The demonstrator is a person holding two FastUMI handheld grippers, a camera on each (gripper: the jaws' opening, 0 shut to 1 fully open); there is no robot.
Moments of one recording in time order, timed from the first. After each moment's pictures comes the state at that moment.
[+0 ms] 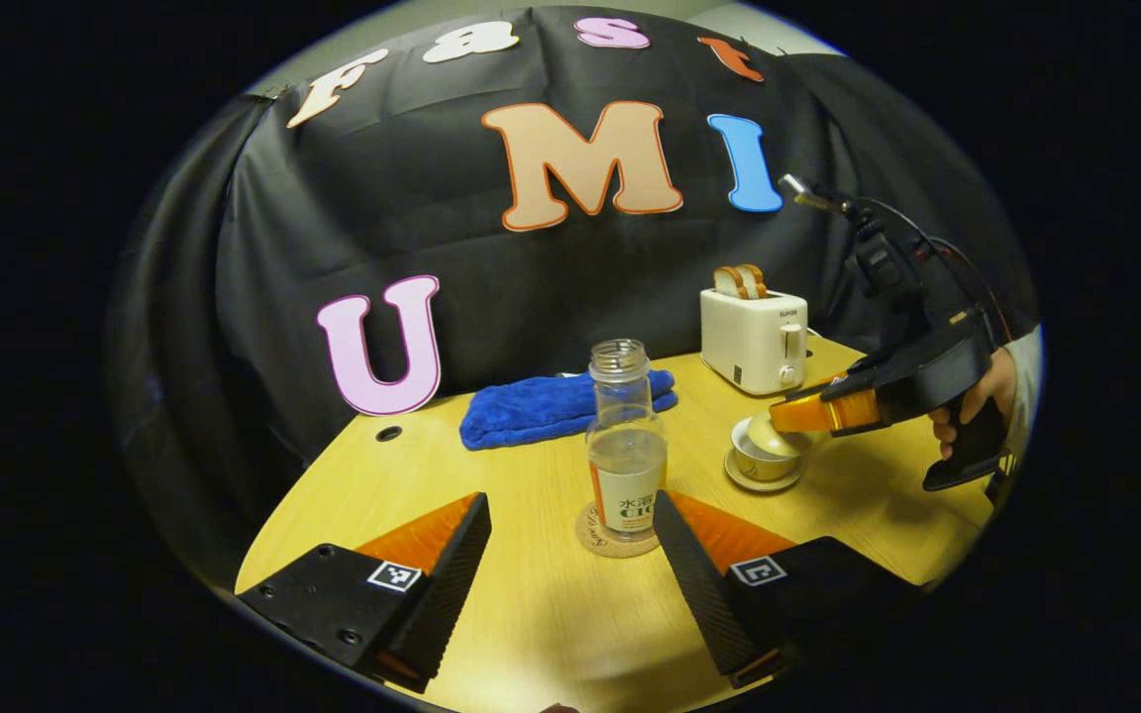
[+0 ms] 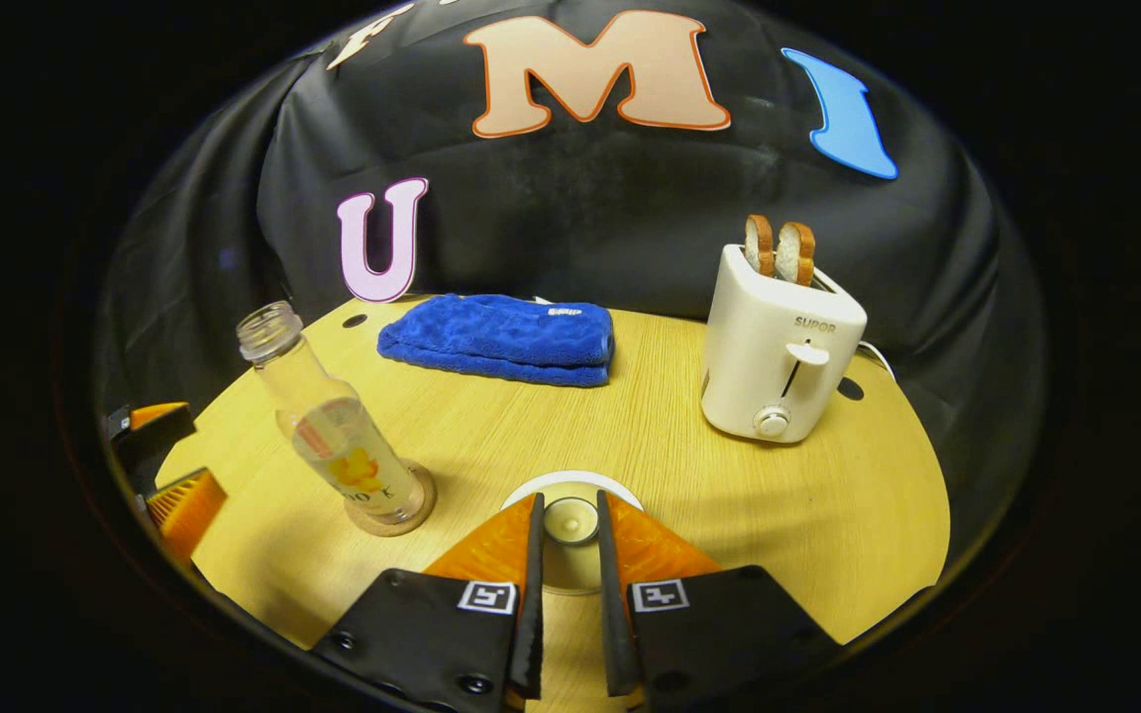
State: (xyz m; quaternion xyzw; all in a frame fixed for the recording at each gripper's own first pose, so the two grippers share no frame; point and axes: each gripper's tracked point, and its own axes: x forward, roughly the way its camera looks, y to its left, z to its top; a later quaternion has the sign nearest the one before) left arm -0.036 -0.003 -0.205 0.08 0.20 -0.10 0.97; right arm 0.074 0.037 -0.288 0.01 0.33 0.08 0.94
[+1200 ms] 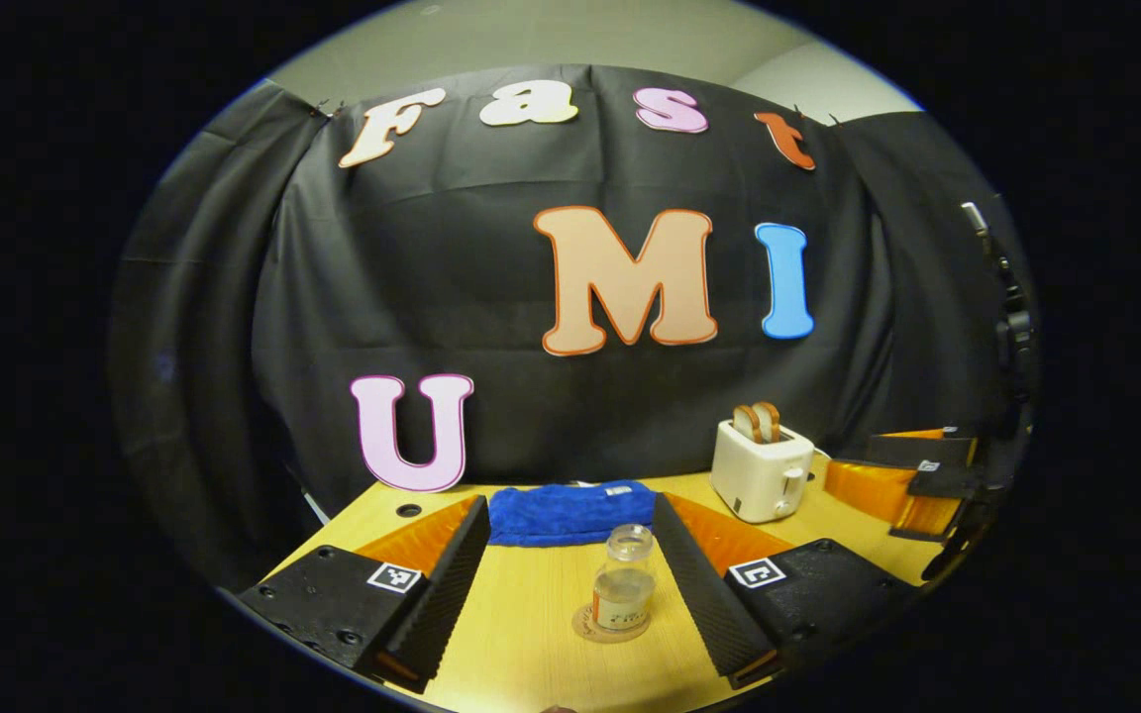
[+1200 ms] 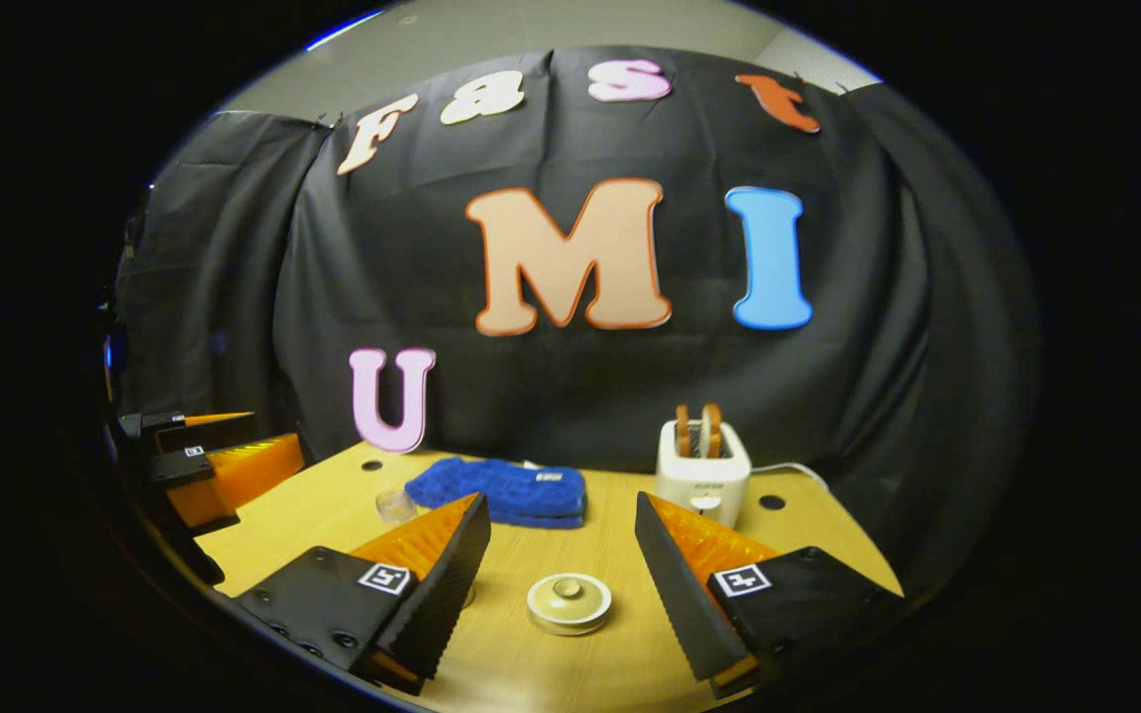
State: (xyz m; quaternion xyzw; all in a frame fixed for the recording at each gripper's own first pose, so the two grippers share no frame) left arm 0.007 -0.006 -0.050 0.02 0.06 -0.06 1.00; right arm 0.013 0.001 -0.070 0.03 0.08 0.01 1.00
